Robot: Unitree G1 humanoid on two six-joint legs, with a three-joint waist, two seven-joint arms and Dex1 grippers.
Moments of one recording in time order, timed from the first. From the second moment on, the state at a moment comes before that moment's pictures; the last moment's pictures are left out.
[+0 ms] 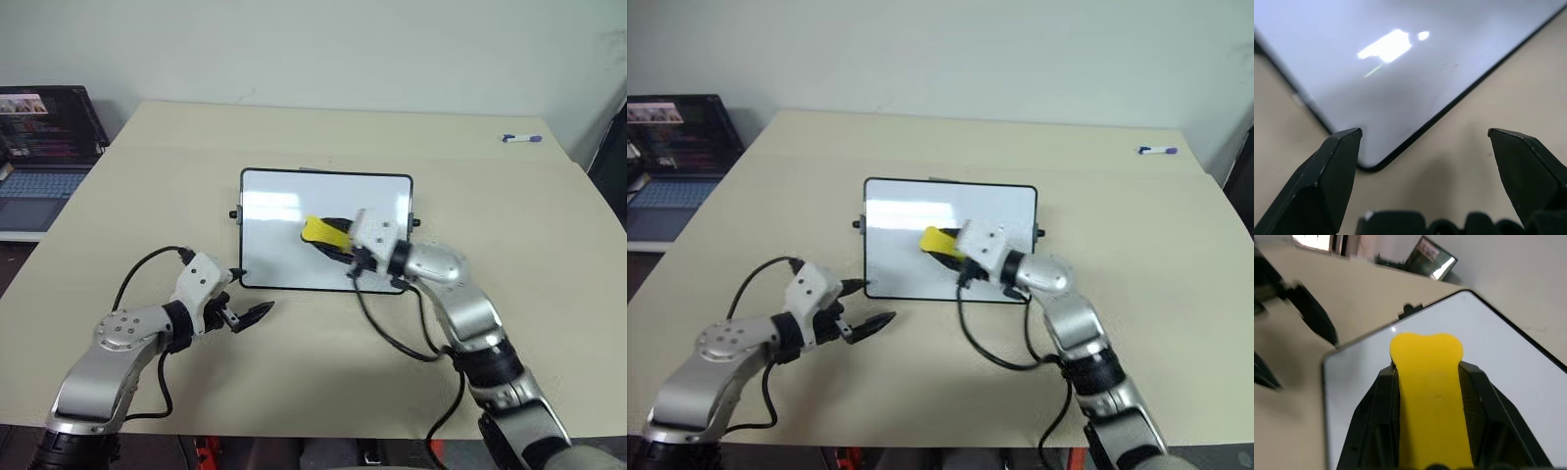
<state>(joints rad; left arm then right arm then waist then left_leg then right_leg) -0.04 0.73 0.06 -0.37 -0.31 0.53 -0.79 -0.43 -0.23 0.19 -0.28 0.06 0.32 0.78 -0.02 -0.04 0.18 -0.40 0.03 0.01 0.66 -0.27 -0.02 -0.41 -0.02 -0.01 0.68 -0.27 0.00</state>
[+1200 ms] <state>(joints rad) -0.80 0.32 -0.52 0.11 -0.12 0.38 -1.13 -0.15 -0.20 -0.21 -0.42 0.10 0.92 0.12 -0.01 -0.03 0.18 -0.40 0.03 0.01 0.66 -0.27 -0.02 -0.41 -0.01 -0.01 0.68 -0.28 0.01</state>
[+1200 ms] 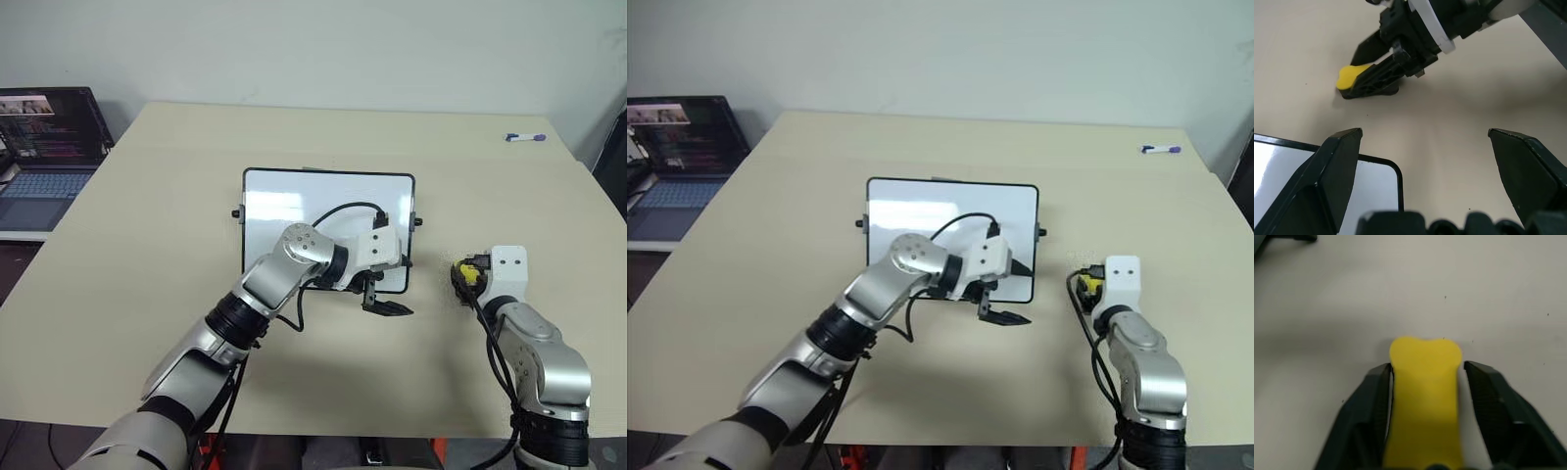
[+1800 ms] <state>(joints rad) -0.03 0.32 0.18 -0.64 -0.26 0.82 -0.55 0.28 -0.24 -0.05 -0.69 0.12 0.51 0.24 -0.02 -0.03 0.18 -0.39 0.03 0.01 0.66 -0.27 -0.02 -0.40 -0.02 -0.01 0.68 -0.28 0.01</state>
